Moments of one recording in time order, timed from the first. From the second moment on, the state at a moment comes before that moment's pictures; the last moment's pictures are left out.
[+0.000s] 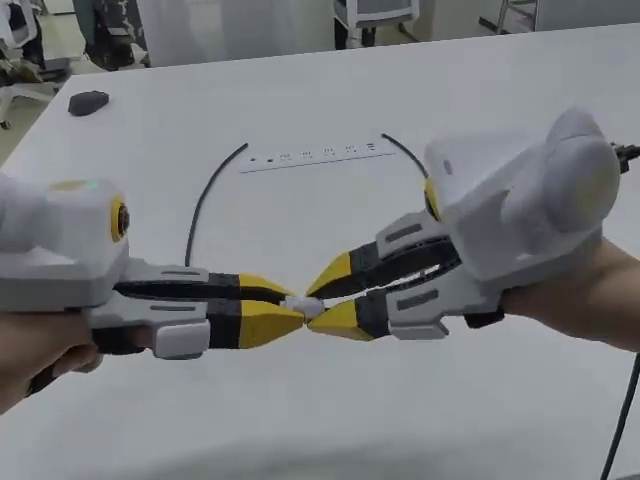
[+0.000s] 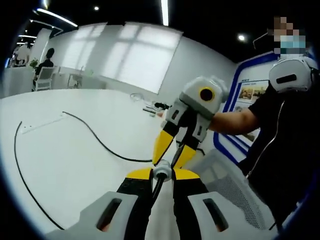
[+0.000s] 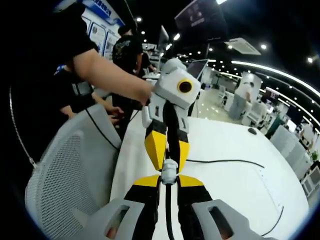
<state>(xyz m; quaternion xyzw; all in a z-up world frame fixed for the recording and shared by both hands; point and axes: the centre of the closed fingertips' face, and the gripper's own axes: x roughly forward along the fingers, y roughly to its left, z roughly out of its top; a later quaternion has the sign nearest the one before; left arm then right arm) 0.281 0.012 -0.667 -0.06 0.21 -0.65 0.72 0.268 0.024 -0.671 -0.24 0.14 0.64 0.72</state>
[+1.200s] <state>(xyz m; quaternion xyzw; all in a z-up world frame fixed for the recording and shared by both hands) 0.296 0.039 -0.683 0.03 0.14 -0.60 0.79 0.316 -0.161 -0.753 -0.26 0.33 0.35 0.84</state>
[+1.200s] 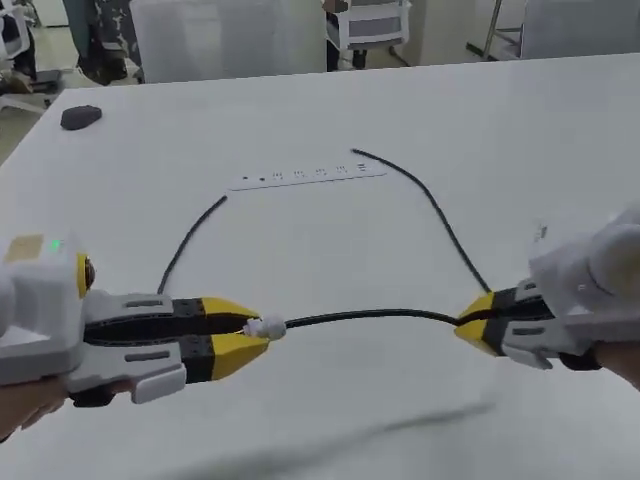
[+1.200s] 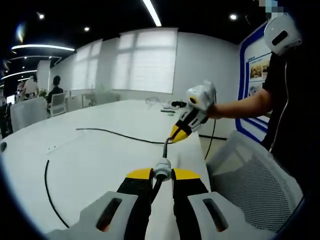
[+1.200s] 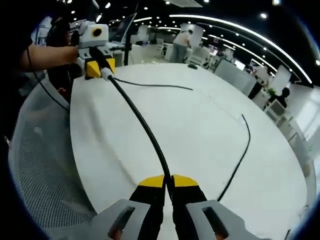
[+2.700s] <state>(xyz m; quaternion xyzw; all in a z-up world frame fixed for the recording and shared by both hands) 0.289 0.015 -0.680 0.08 0.13 -0.62 0.77 0.289 0.010 -0.697 -0.27 0.21 0.53 0.78</state>
